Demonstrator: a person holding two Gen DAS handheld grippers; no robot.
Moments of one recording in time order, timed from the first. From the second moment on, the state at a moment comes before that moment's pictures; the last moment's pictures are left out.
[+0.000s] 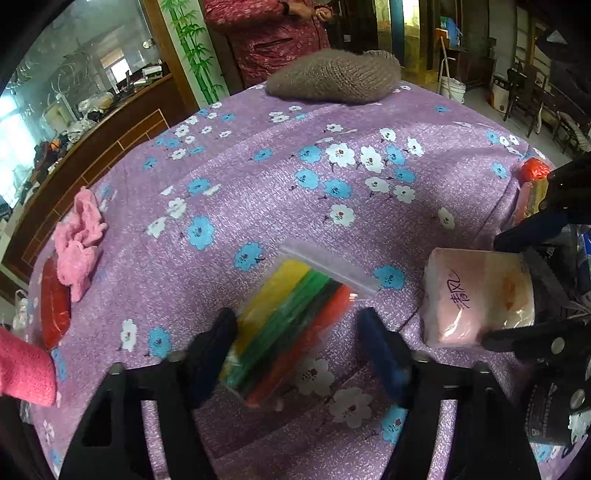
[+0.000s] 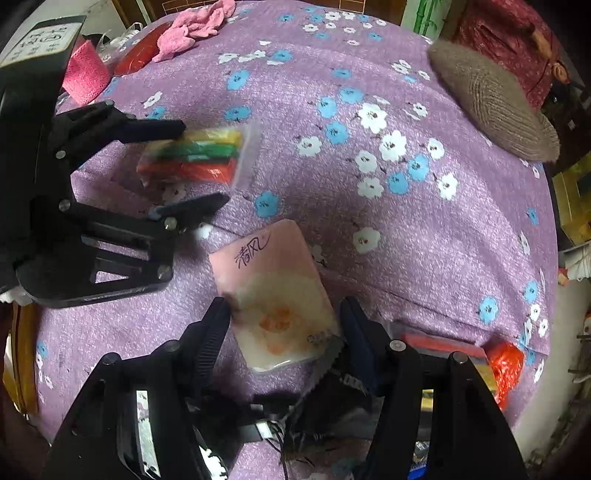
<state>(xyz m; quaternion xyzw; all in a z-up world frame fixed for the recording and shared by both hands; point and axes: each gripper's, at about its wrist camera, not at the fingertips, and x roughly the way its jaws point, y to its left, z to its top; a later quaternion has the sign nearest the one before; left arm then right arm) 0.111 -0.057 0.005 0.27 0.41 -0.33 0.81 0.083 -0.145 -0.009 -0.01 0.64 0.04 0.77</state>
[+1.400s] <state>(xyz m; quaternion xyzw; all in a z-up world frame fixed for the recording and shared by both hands) -0.125 0.091 0.127 0.12 0.33 -0.35 0.87 -0.065 -0.093 0.096 0.06 0.53 0.05 0.85</state>
